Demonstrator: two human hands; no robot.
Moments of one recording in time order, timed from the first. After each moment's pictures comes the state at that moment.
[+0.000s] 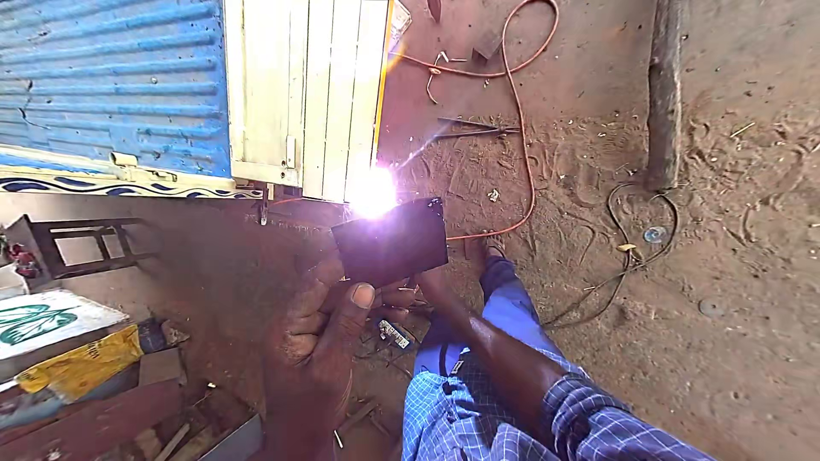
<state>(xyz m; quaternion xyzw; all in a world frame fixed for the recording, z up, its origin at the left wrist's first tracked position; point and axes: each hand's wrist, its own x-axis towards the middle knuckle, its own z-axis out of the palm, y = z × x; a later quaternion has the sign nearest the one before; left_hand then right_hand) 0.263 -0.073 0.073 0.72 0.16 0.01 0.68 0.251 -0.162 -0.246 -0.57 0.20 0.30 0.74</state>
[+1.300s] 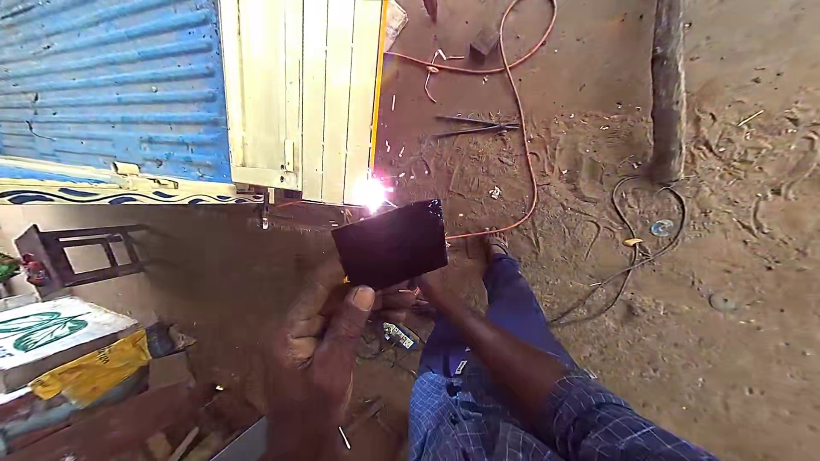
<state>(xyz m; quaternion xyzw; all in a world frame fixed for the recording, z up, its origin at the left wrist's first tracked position) 0.267 -0.075 0.071 0.74 0.15 -0.01 0.66 0.249 -0.151 -0.266 -0.59 0.20 0.28 0.73</state>
